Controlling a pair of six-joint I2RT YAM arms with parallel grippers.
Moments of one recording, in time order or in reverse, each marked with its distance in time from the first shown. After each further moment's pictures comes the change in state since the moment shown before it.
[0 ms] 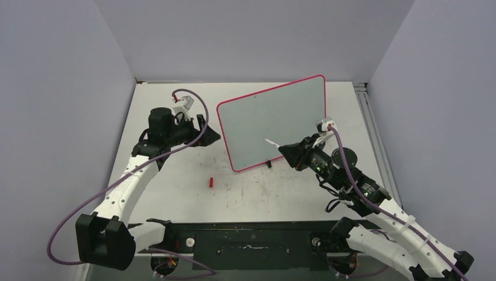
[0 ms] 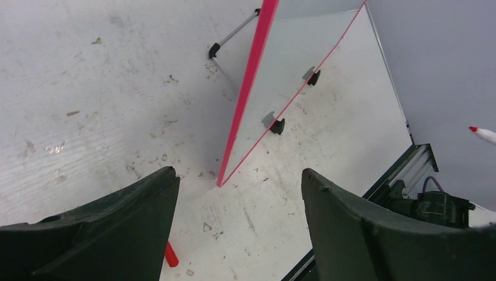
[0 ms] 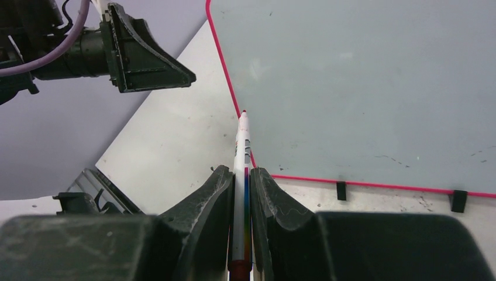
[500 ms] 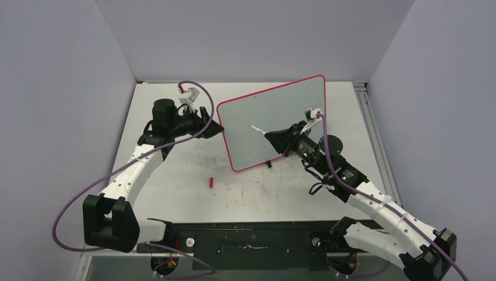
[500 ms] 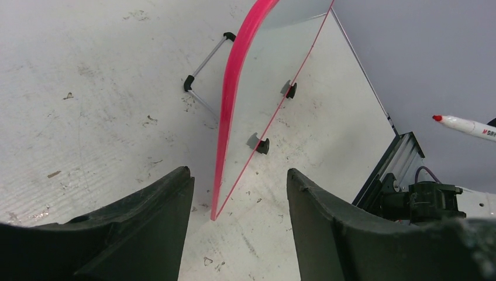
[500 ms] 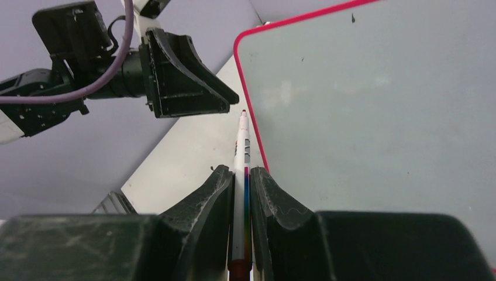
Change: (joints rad) left arm 0.008 0.156 0.082 0.163 0.164 0.026; right arm -0.047 0.208 -0.036 0.362 -0.122 0.052
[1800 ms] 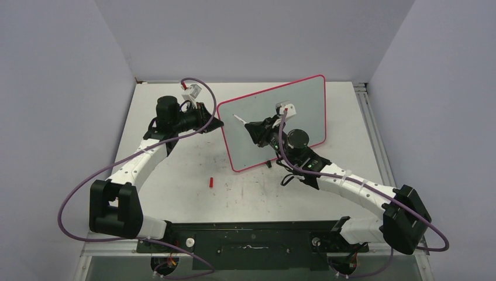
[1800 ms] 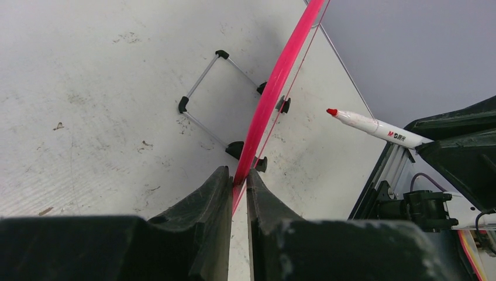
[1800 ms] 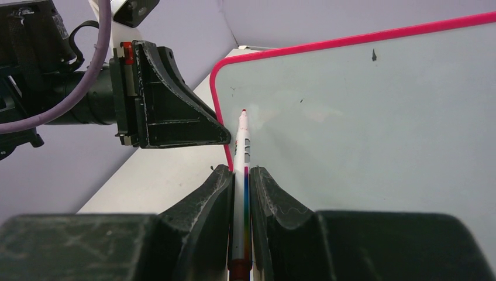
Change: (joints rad) left arm 0.003 0.115 0.007 0.169 0.057 -0.051; right arm 0.101 0.370 0.049 0.380 0.169 -0.114
